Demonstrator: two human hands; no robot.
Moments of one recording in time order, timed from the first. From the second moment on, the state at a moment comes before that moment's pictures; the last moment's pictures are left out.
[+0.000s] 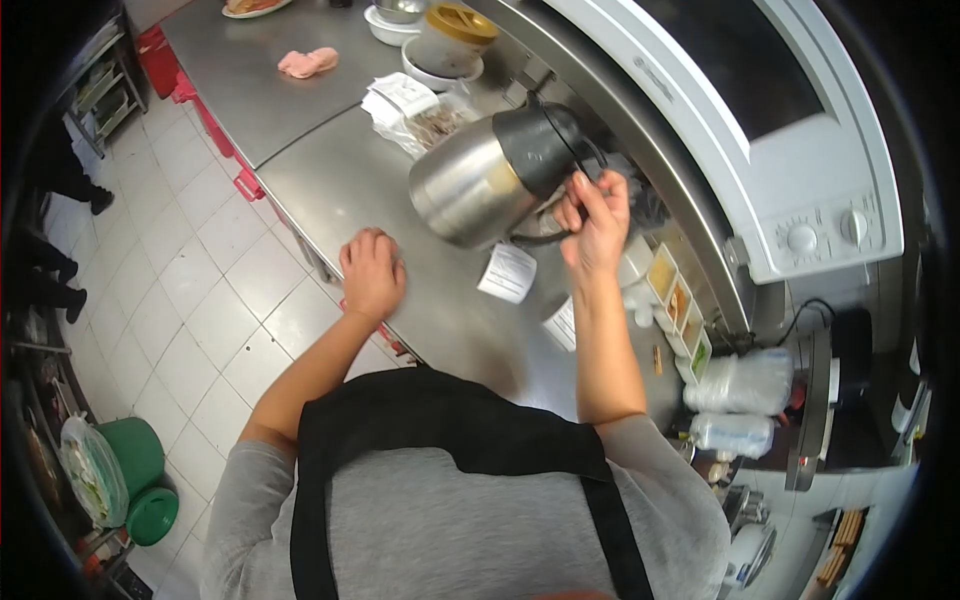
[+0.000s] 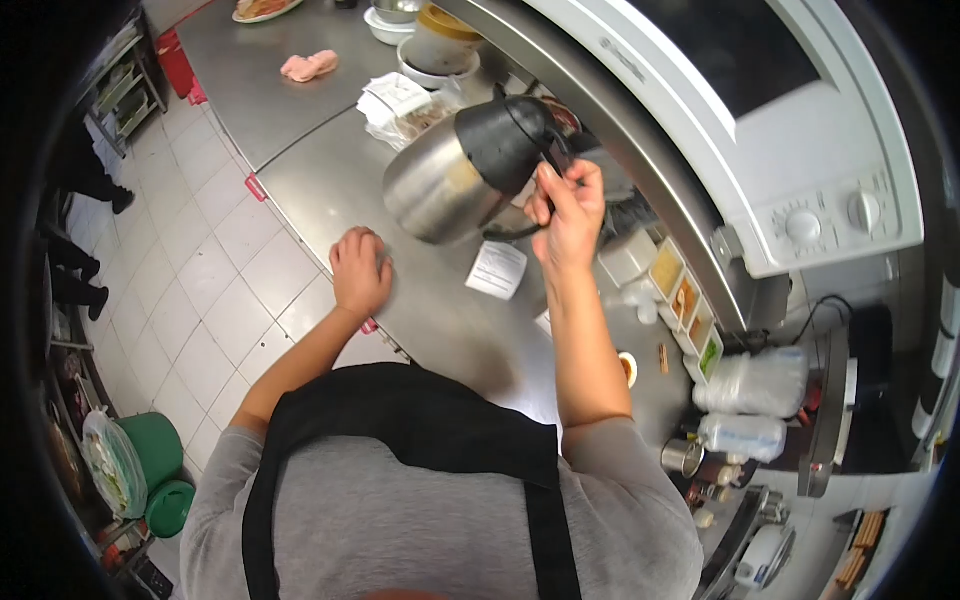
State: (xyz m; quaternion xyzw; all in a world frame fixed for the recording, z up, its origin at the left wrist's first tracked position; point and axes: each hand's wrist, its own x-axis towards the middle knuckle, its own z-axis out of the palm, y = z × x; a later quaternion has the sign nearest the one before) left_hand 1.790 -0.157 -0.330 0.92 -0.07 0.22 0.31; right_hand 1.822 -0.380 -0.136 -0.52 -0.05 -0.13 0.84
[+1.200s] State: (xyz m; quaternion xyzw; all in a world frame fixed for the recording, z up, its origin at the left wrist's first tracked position) left_hand 1.797 -0.156 -0.320 0.93 -0.10 0.17 0.32; right_hand 2.082 -0.355 -0.224 -0.81 0.09 -0.41 0.42
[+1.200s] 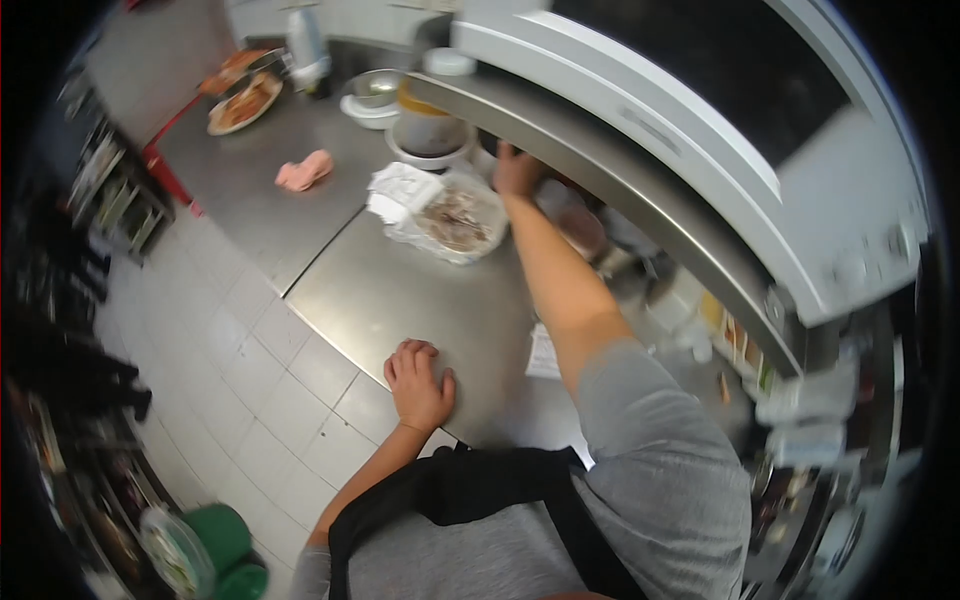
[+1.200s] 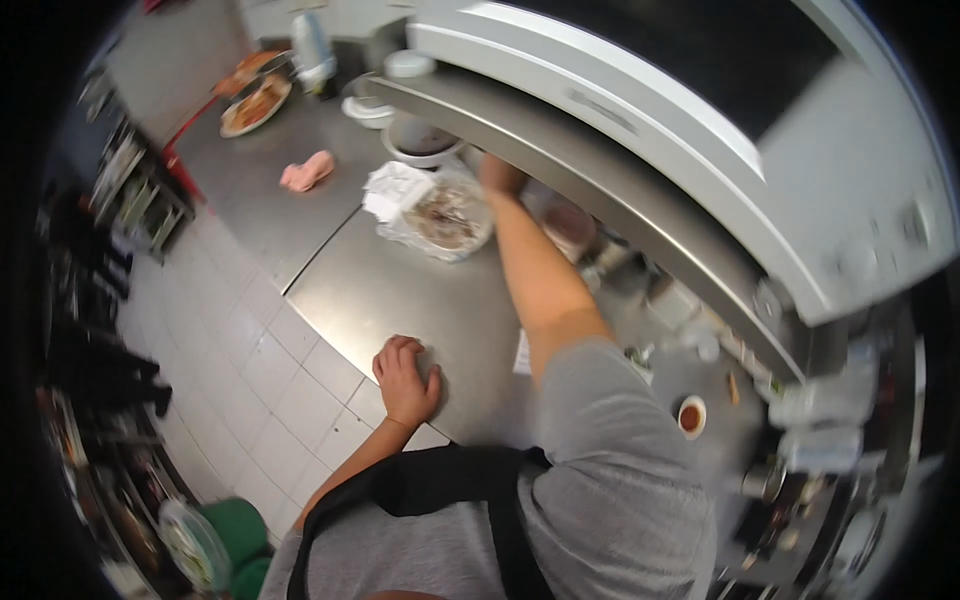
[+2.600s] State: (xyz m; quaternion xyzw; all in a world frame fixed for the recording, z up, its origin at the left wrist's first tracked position) left_hand 1.606 -0.349 -0.336 0.93 -0.23 0.18 0.22; right_hand 1.501 -0.652 -0.271 -0.84 0.10 -0.29 0.45
